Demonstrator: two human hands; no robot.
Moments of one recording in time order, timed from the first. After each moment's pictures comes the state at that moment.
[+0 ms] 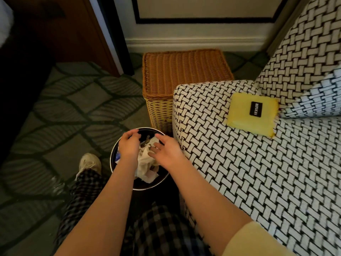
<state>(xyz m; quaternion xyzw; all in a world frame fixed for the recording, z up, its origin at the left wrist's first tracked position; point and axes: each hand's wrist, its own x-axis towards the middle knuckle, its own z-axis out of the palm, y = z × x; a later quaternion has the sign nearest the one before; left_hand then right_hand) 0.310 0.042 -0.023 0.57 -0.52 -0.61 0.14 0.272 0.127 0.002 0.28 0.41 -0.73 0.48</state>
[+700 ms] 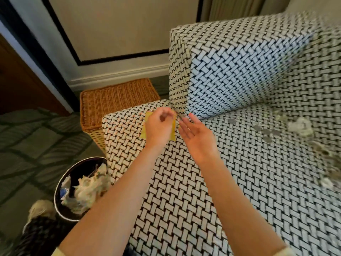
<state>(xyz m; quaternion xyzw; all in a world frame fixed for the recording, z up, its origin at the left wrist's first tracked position) 0.204 0.278 0.102 0.16 -0.79 -0.58 0.15 0.207 0.381 0.100 0.14 0.33 -0.92 0.18</state>
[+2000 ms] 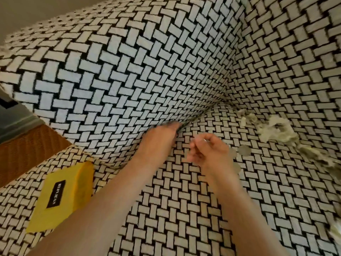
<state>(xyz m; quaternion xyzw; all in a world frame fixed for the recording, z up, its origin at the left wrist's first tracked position) 0.050 0.418 0.048 -0.19 -0.98 -0.08 0.02 0.107 0.543 0.046 0.19 0.51 -0.84 0.06</state>
